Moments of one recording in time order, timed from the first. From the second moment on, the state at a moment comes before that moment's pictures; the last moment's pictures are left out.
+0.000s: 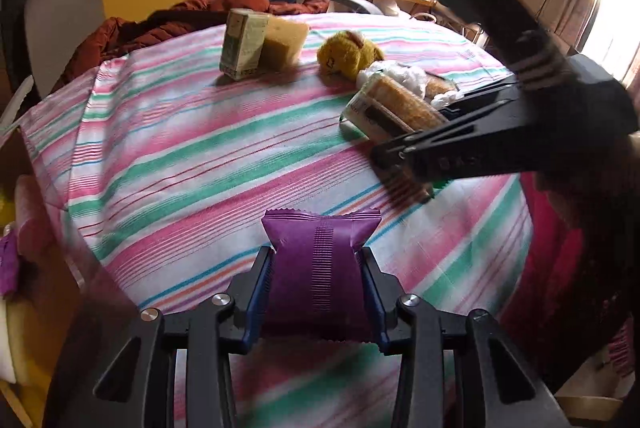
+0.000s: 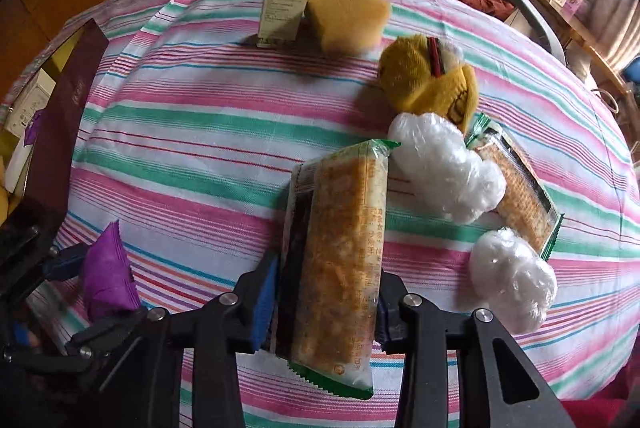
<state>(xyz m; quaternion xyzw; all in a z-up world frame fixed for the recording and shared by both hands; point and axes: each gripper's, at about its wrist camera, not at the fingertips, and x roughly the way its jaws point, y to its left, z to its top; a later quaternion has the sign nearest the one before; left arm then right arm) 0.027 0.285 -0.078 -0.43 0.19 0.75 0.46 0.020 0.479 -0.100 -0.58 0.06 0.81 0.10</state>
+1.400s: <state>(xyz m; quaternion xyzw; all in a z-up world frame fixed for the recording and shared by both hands) -0.051 0.047 -0.016 -0.41 0.02 0.87 0.26 0.015 0.387 -0.040 -0.47 0.09 0.88 -0.01</state>
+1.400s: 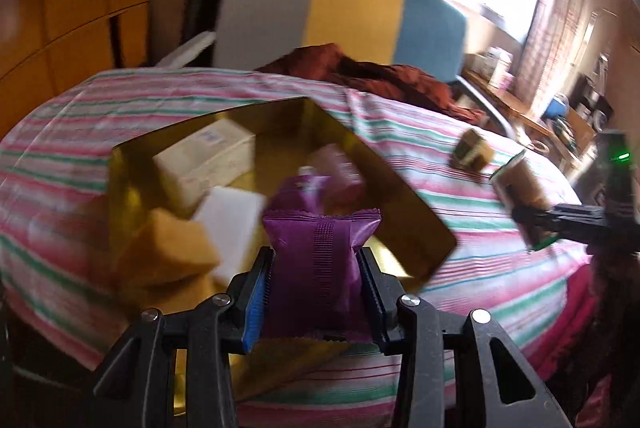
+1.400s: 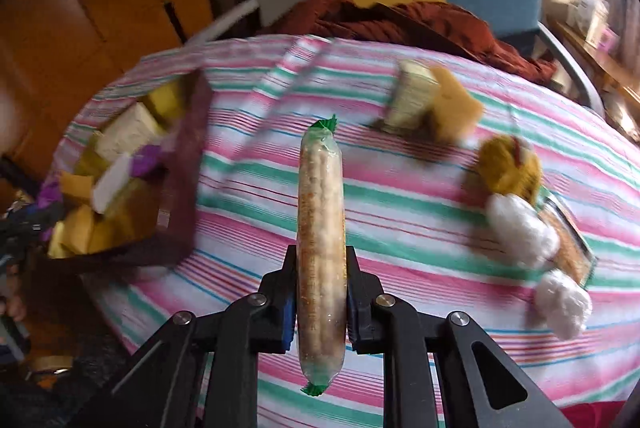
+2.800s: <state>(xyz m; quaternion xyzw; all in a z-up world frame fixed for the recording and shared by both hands) -0.040 0.028 -0.015 -0.36 0.06 0.92 0.12 0.004 0.198 -0.017 -0.31 -0.07 0.95 0.04</state>
